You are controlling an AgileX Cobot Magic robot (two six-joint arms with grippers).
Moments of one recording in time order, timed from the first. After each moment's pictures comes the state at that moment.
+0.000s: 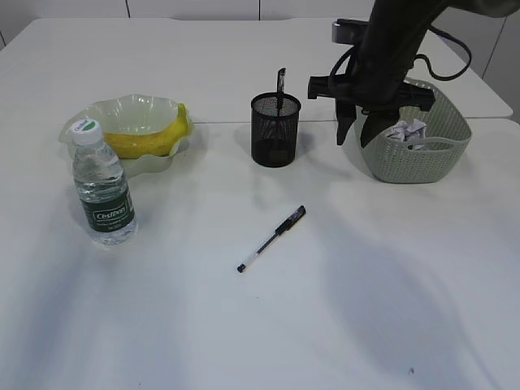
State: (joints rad) left arm 0.19 1.30 -0.98 -1.82 0.11 1.75; right arm 0.26 2.16 -2.00 0.02 1.25 0.36
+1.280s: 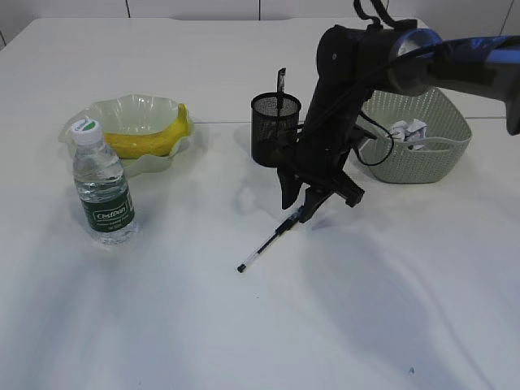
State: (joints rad) left arm 0.19 1.30 -0.98 -1.82 0.13 1.70; right arm 0.33 2.36 -2.00 0.24 1.23 1.07
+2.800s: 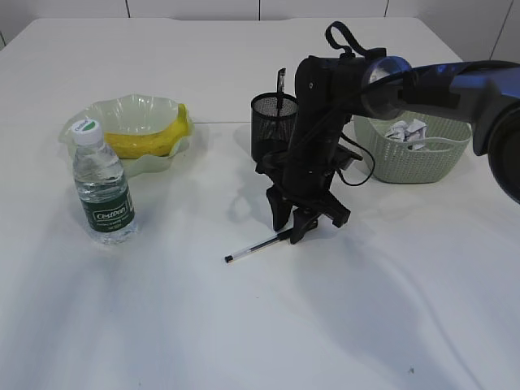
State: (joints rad) left arm 0.19 1.30 -0.98 -1.82 0.14 1.70; right arm 0.38 2.43 -2.00 0.21 1.22 1.13
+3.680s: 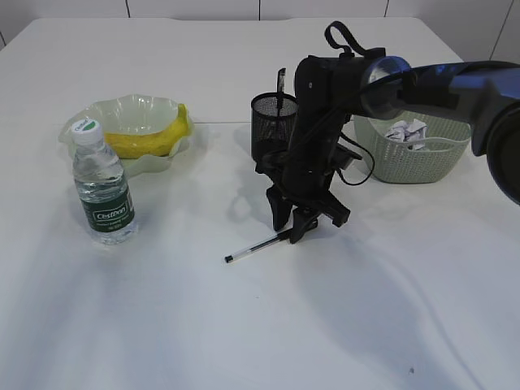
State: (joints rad) left arm 0.19 1.30 -0.97 -1.82 0.14 1.70; right arm 0.38 2.44 -2.01 0.21 1.22 1.13
